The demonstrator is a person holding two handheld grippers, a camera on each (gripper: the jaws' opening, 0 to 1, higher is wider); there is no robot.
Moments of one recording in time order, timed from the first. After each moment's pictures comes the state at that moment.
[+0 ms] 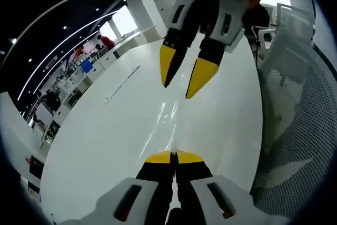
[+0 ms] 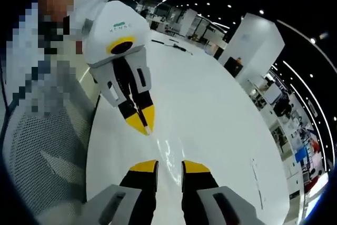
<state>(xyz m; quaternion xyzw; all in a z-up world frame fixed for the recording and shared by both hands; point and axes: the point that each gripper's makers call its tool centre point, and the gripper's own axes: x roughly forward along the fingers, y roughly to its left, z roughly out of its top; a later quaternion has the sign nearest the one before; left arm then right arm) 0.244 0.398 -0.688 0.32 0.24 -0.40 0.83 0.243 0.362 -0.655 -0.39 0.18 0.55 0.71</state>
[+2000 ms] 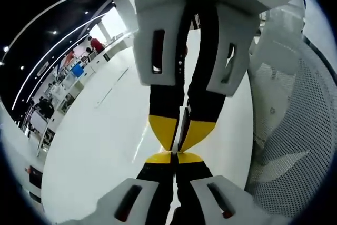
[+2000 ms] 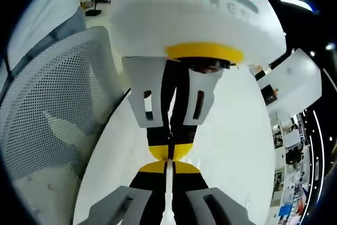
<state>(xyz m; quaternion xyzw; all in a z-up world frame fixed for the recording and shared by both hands) 0.229 0.389 -0.694 0.33 0.24 -0.44 0.80 0.210 0.403 -0.681 -0.53 0.13 0.62 0.56</state>
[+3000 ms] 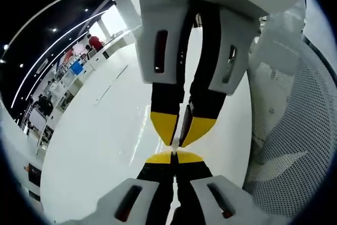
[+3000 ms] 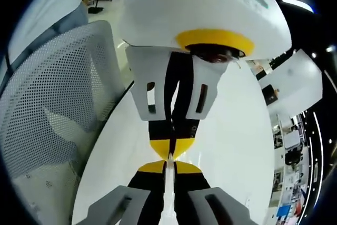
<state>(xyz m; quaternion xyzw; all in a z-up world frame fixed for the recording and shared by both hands) 0.226 0.392 -0.696 0.33 0.25 -0.44 0.80 0.211 0.401 -0.688 -0.54 0.13 0.62 0.56</state>
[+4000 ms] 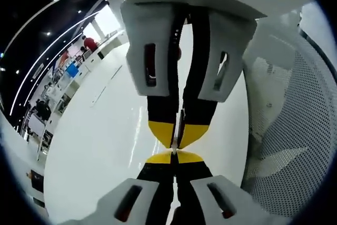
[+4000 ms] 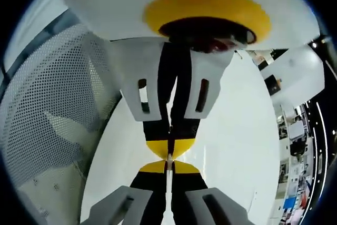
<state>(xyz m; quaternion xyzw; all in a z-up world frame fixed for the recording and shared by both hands) 0.221 0.385 -0.701 0.35 0.25 -0.45 0.79 0.207 0.394 -0.697 -0.53 0.17 0.61 0.56</state>
